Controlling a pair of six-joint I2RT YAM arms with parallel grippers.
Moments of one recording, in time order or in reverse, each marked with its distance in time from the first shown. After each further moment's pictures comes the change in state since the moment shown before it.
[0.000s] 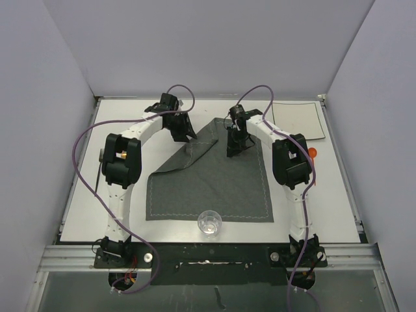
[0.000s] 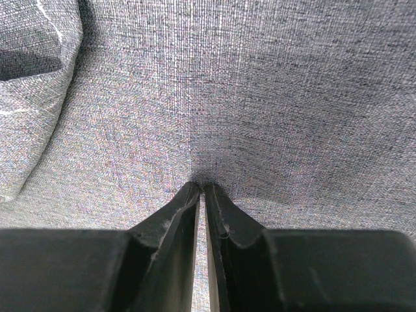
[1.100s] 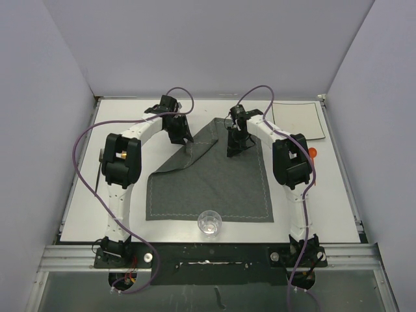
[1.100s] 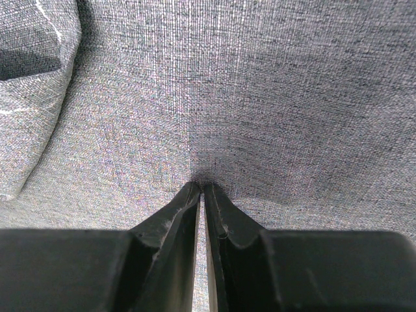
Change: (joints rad) left arm 0.004 0.000 -0.027 -0.014 -0.069 0.050; right arm -0.004 0.000 -0.004 0.003 -0.008 0.000
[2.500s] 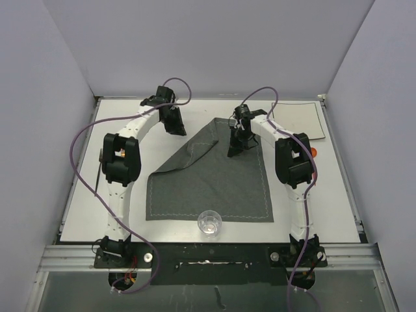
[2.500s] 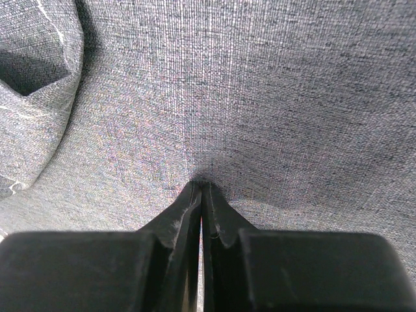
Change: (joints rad) left arm 0.015 0.039 0.144 -0.114 -0.027 0.046; right arm -0.036 -0.002 -0.024 0.022 -0.085 -0.002
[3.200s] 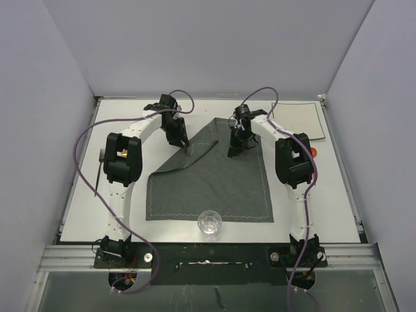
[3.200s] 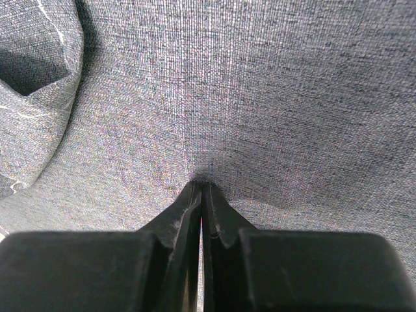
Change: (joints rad) left arm 0.013 0.007 -0.033 -0.069 0.029 0.032; right arm -0.006 0.000 -0.002 0.002 -0.010 0.003
